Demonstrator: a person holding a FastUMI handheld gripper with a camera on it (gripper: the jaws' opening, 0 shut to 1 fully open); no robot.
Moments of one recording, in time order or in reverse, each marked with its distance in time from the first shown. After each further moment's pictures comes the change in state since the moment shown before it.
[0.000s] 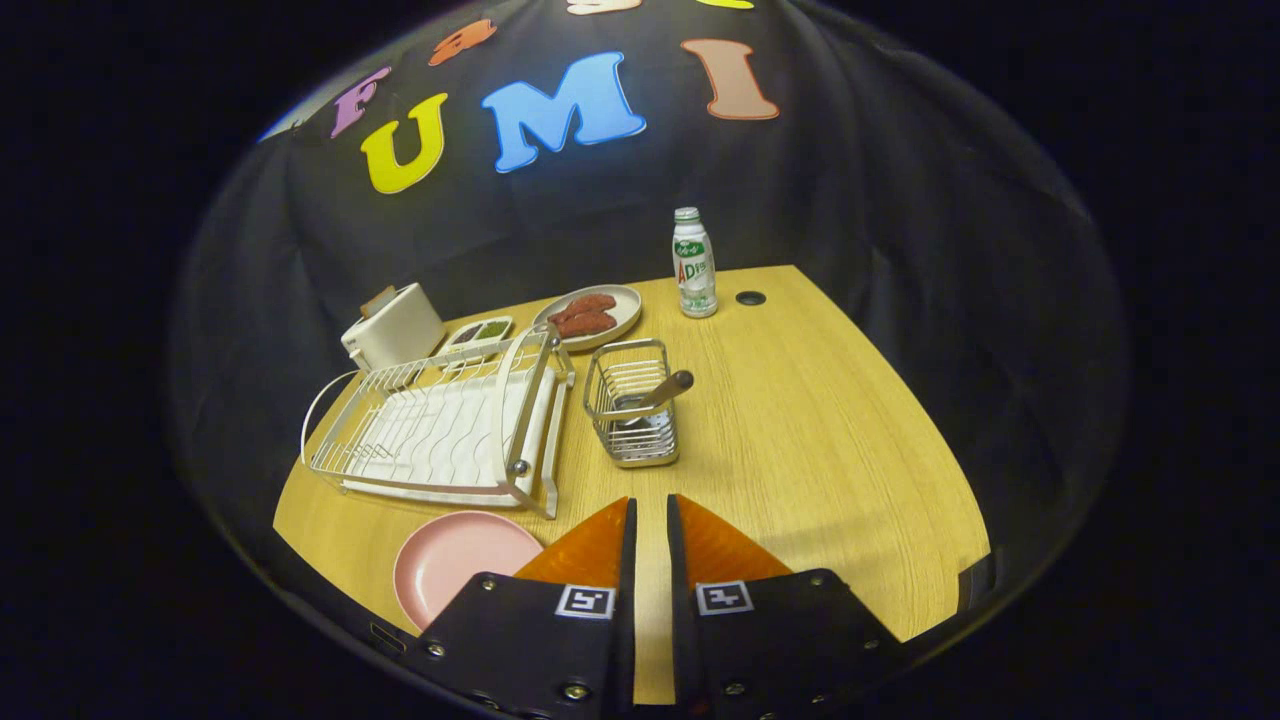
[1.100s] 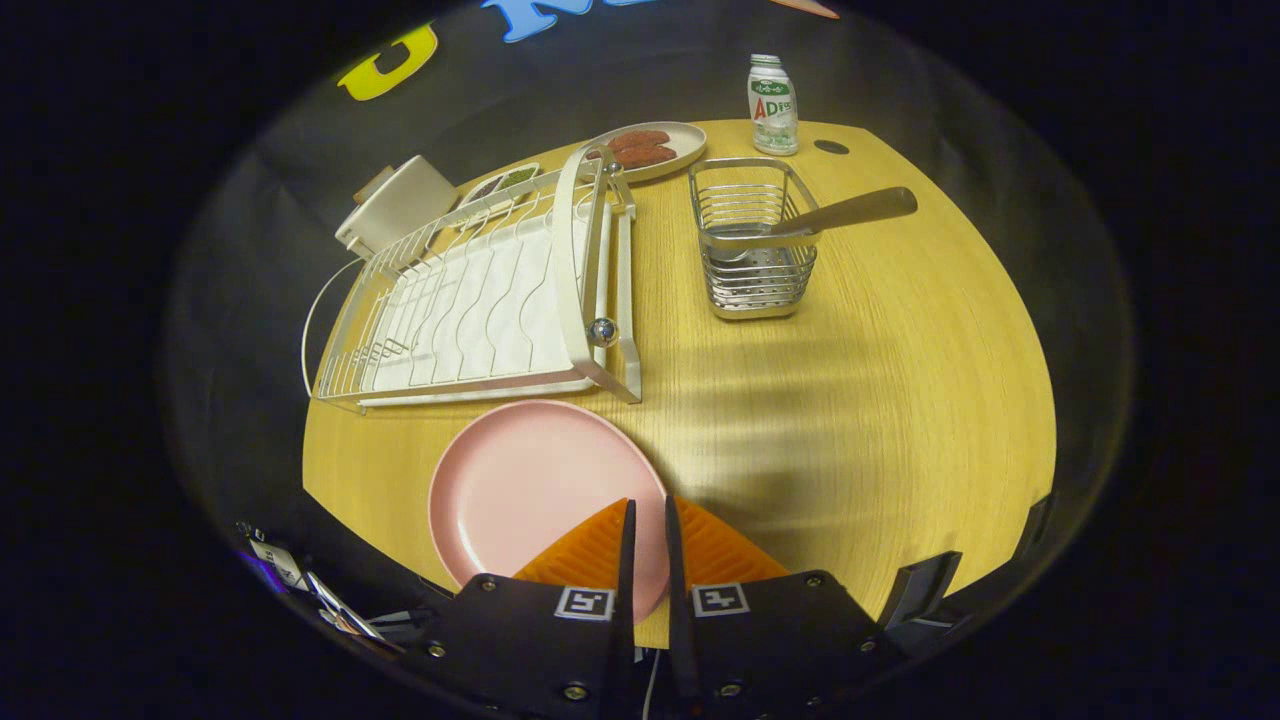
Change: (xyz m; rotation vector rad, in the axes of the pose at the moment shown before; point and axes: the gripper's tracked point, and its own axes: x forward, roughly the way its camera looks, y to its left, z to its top) arm 0.024 0.089 -0.093 0.043 0.569 0.075
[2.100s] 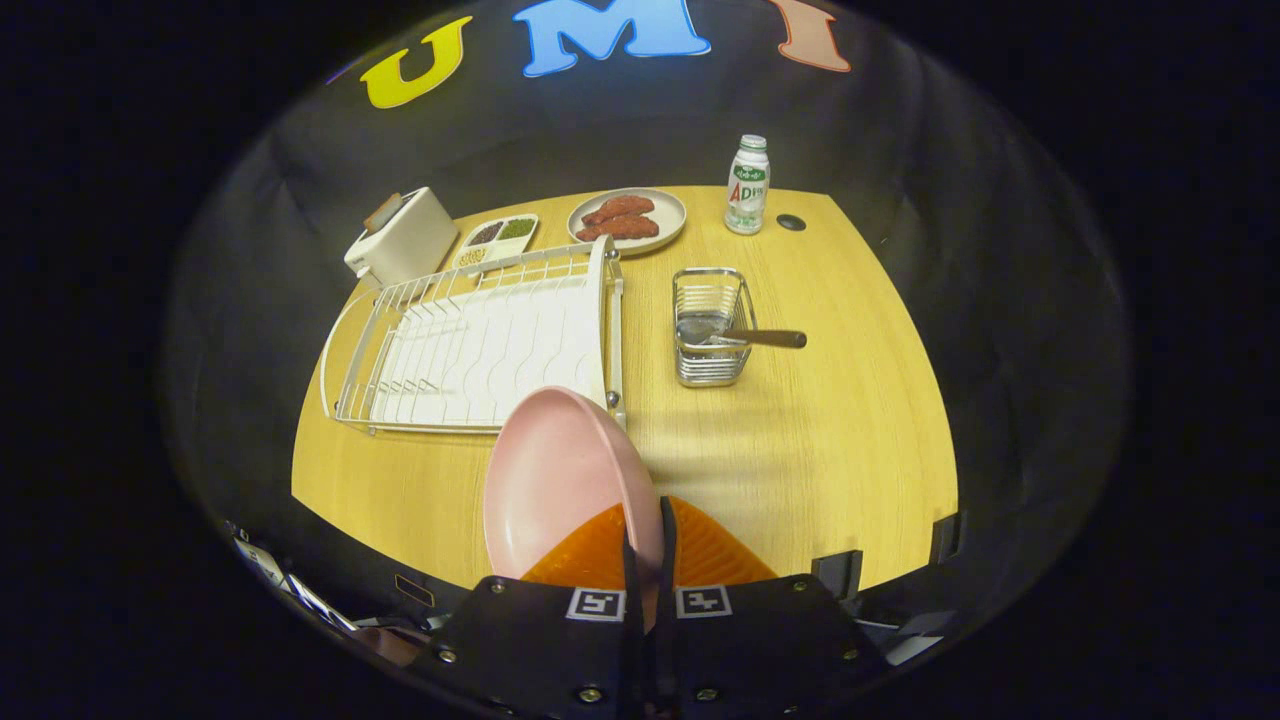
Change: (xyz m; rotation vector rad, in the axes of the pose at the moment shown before) arm -0.090 0.013 0.028 -0.051 -0.068 -0.150
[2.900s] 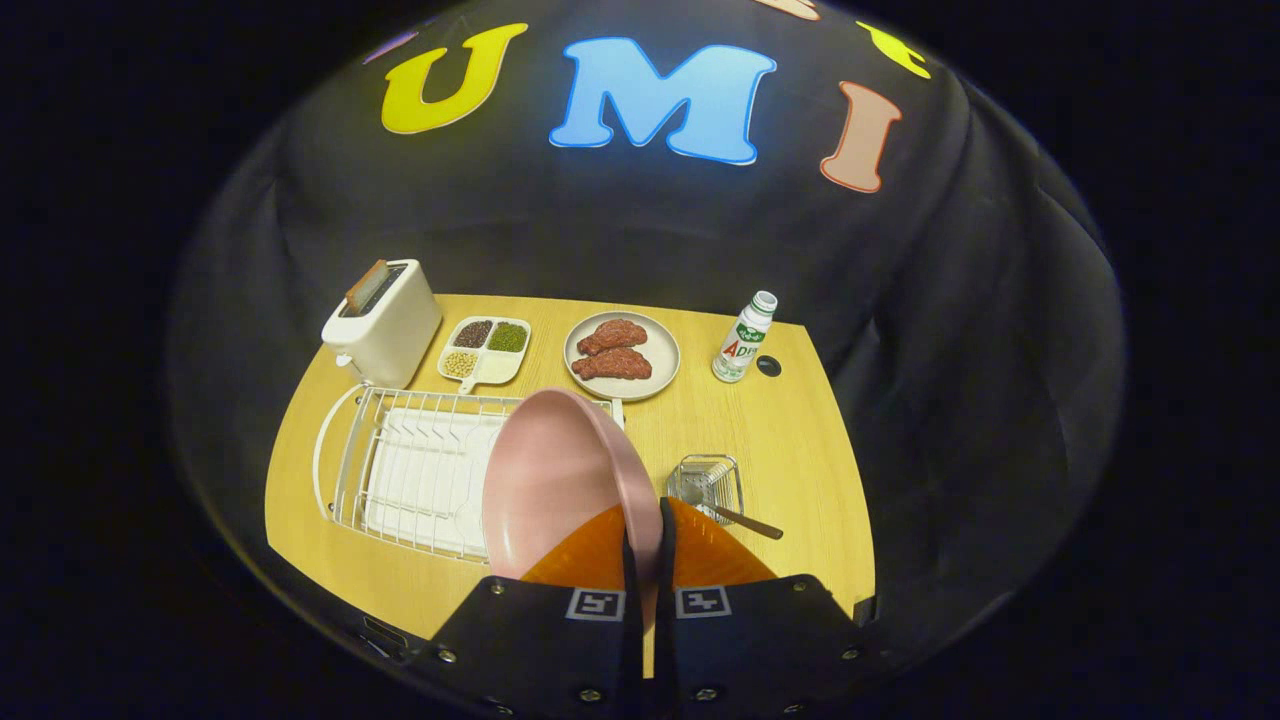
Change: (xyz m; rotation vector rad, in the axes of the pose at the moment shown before) arm -0.068 0.043 0.161 -0.089 -0.207 -0.179
